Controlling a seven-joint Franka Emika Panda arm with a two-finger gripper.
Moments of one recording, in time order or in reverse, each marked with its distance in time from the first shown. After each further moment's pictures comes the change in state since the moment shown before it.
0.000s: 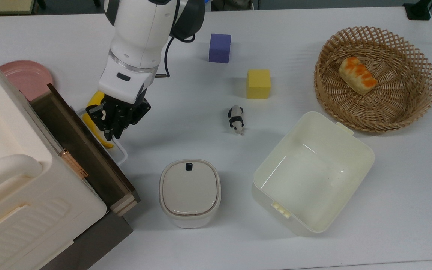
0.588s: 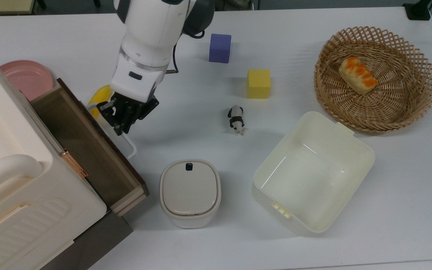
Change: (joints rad) arm 0.036 -0.016 0.002 -0.002 -0.001 -0.079 -0.001
